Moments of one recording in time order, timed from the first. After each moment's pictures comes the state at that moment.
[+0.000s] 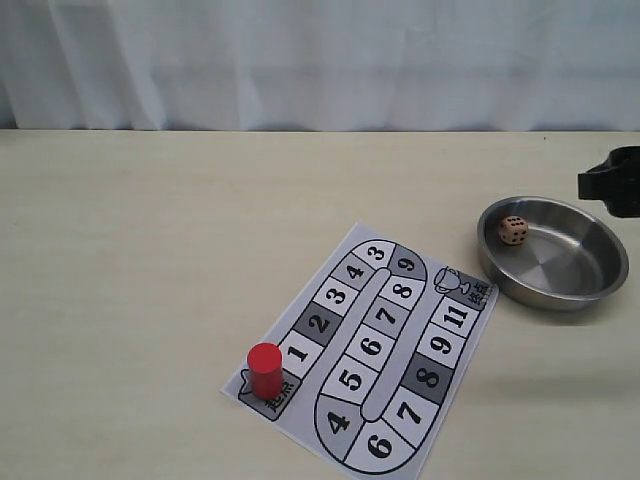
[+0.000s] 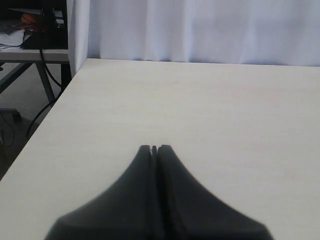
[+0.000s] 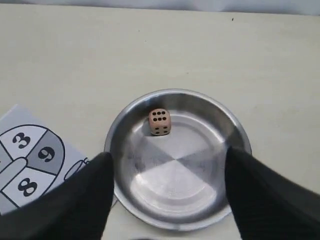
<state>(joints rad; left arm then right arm) 0.05 0.01 0.01 -0.06 0.32 0.06 -0.01 1.24 -0.76 -0.06 0.30 0.00</state>
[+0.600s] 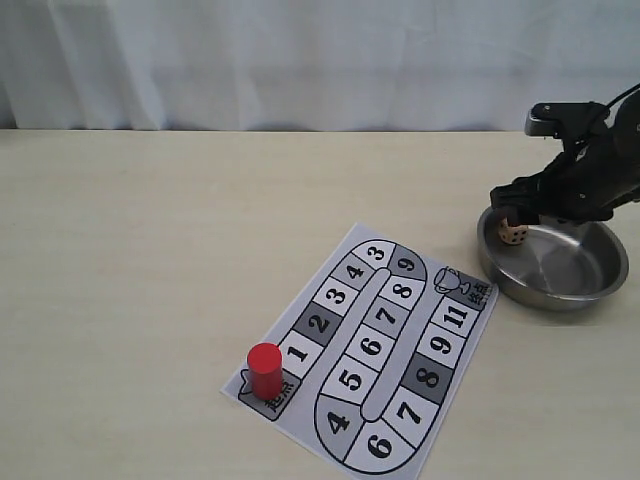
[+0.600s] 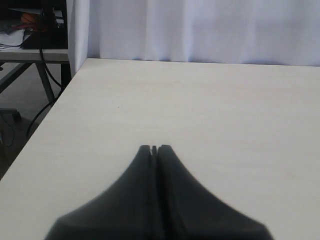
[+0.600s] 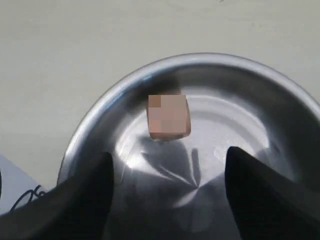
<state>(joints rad) 0.05 0.01 0.01 -0.06 0.32 0.06 -0.01 1.91 -1.19 -0.01 0.43 -0.01</state>
